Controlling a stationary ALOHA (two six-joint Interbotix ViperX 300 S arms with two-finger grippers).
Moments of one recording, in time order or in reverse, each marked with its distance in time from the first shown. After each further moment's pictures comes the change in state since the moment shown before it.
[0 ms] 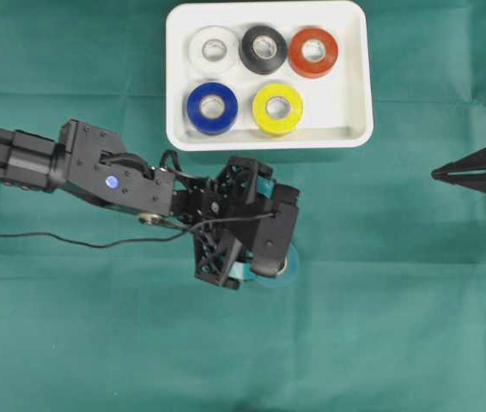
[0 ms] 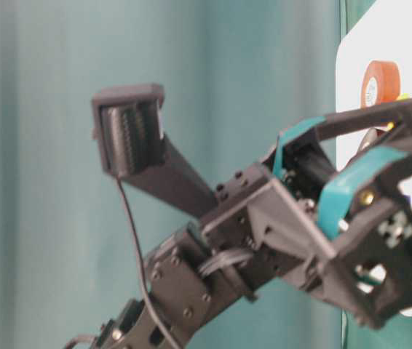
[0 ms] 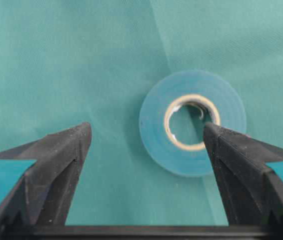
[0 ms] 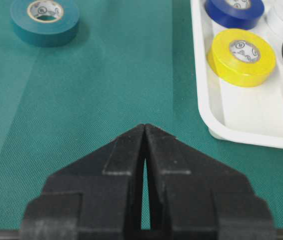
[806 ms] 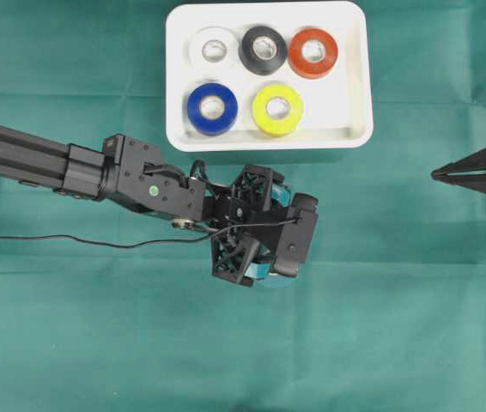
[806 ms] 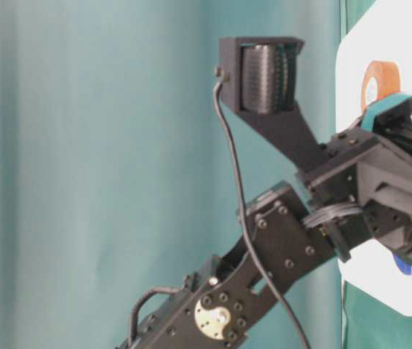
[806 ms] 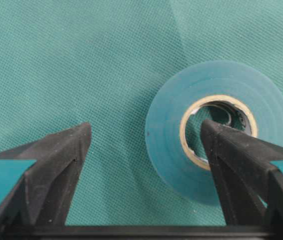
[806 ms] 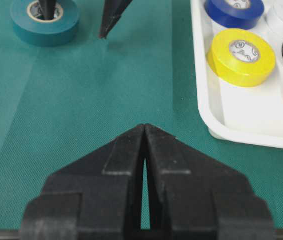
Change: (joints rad) left arm 0.017 0.158 -0.063 0.003 -0.006 0.011; right arm 0.000 0.000 0.000 0.000 0.000 0.000
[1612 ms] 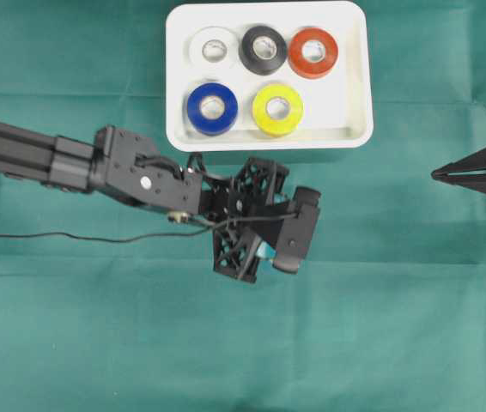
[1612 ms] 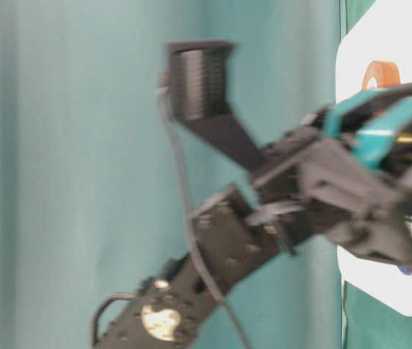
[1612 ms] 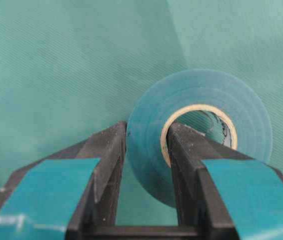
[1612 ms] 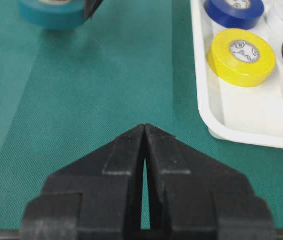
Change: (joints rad) left arm 0.020 -0.075 -0.005 0.002 0.012 0.040; right arm 0.000 0.000 0.000 0.000 0.000 0.000
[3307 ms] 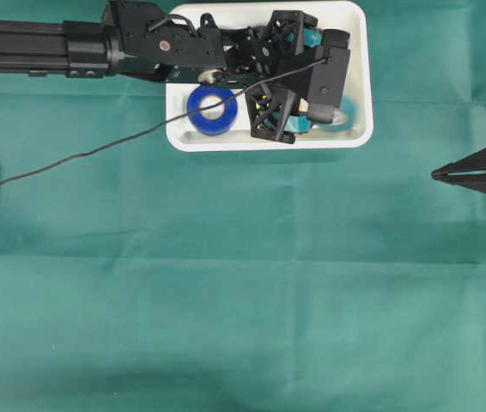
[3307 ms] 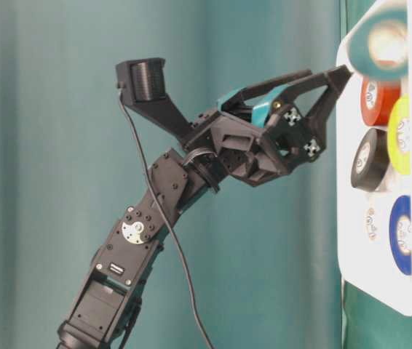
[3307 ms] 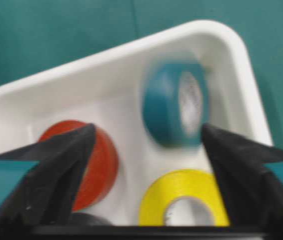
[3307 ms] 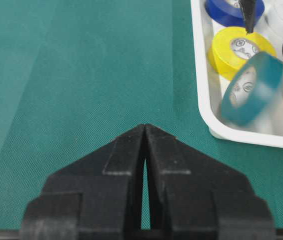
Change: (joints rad) left arm 0.310 0.035 -0.186 0.003 0.046 0.262; right arm 0.000 0.000 0.000 0.000 0.000 0.000
